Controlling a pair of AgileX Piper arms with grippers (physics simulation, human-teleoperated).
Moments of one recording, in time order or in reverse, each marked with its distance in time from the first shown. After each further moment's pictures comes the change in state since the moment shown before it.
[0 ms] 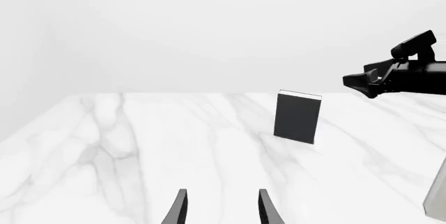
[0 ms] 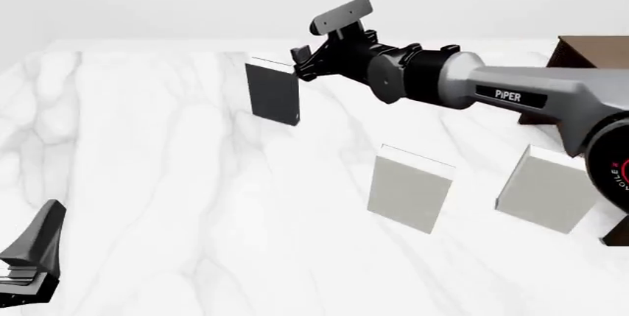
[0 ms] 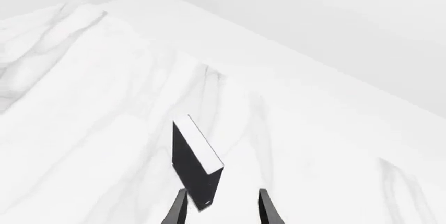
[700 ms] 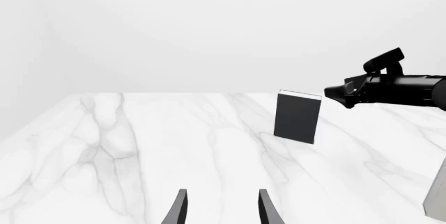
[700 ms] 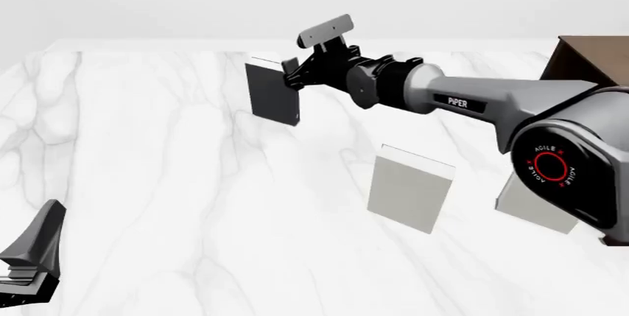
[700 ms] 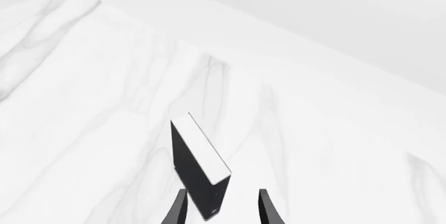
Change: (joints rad) left arm 0.000 0.000 0.000 0.000 0.000; right arm 0.004 0.179 -0.167 0.032 0.040
